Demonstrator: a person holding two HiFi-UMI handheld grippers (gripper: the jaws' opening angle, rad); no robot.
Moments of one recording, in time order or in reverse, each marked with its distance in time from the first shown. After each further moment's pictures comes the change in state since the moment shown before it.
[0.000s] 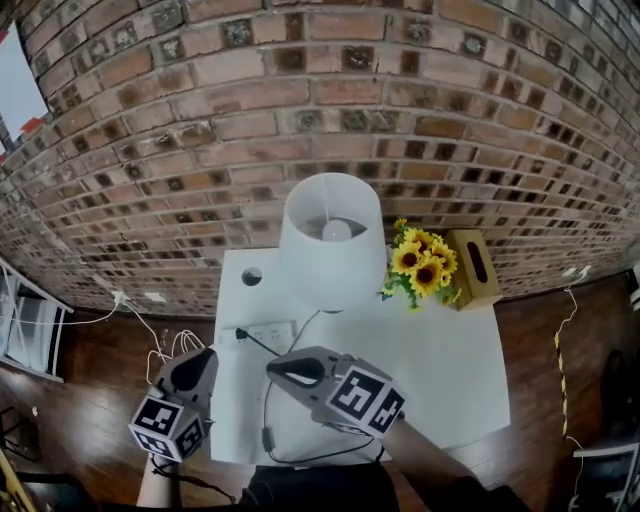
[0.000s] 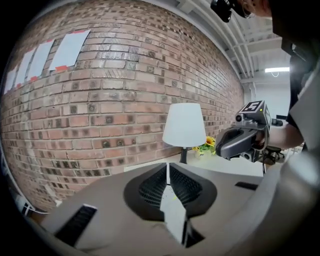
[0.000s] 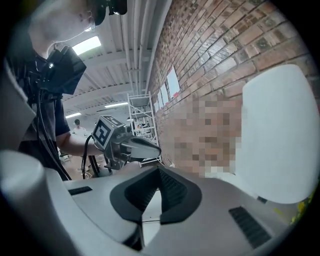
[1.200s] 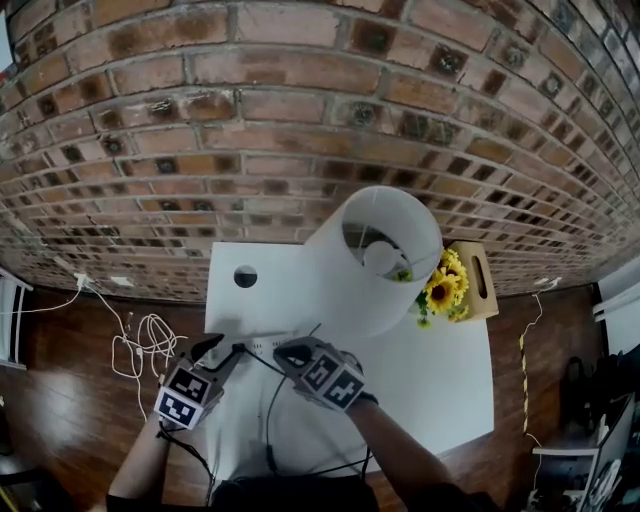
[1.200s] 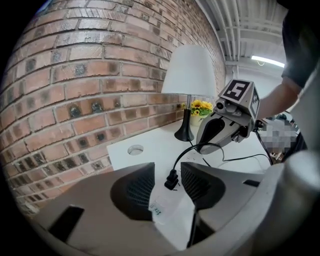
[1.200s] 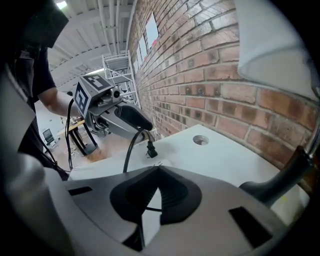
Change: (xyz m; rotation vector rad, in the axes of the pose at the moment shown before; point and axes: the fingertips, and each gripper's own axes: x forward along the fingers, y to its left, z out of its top) left arm 0.120 0.042 -0.103 0.140 0.257 -0.280; right arm 0.098 -0.105 -0.136 0.073 0.422 -0.156
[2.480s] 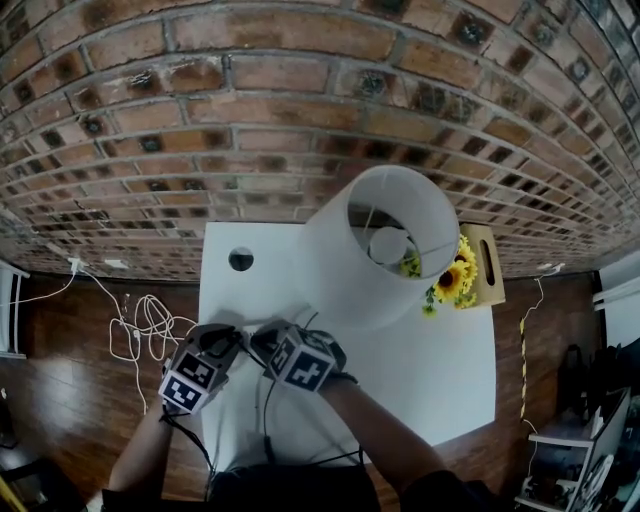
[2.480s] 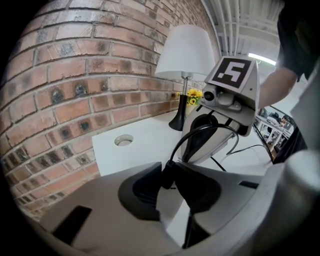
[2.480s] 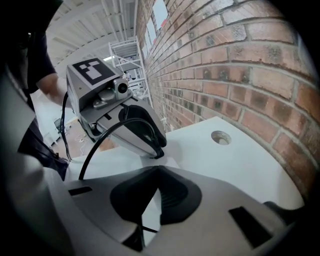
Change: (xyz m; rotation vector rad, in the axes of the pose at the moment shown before) left arm 0.039 -0.011 -0.025 0.014 0.072 -0.094; right arm 0.054 0.013 0.000 -0.109 0.141 0.101
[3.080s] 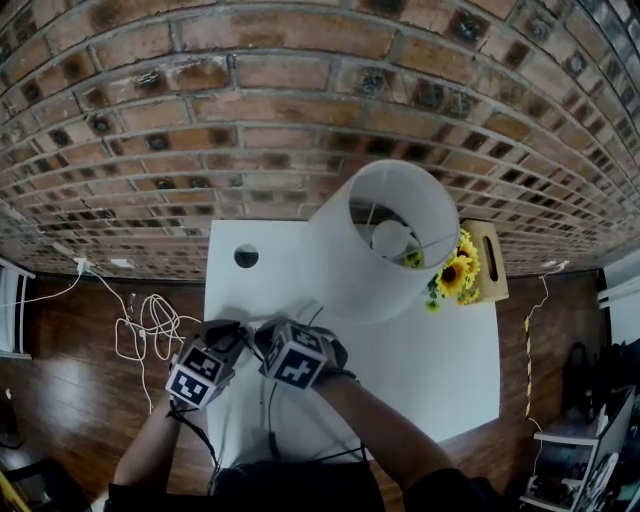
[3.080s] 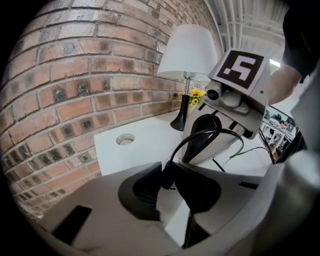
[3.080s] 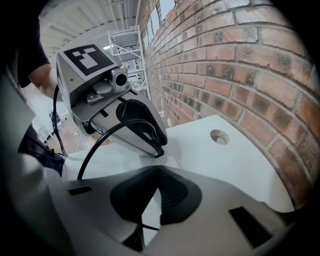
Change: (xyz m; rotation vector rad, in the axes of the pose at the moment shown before) left arm 0.001 0.000 0.000 -0.027 0.005 0.015; right arm 0.004 -0.001 -0.002 -0.006 0.092 -0.057
